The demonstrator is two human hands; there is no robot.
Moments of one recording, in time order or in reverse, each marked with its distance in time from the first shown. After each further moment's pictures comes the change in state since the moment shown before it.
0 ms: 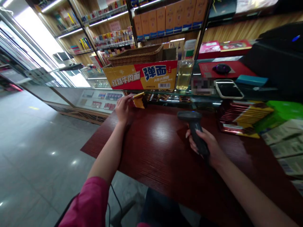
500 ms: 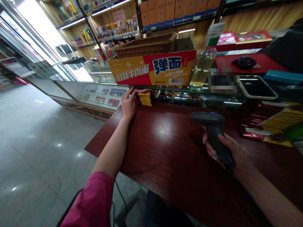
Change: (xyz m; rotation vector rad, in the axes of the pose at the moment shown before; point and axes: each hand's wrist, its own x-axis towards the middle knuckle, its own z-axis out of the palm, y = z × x) left_hand 0.002 -0.060 0.013 0.175 -0.169 -0.084; right_hand 0.000 0.000 -0.005 -0.064 0.071 0.052
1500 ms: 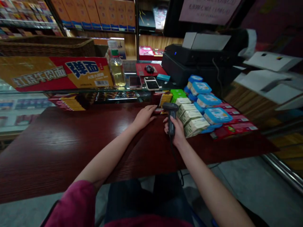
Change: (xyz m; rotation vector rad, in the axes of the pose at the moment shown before) left_hand -0.085 0.359 0.133 -0.437 -0.734 0.540; right_hand -0.064 -0.022 -0.100 0.118 0.413 -0.422
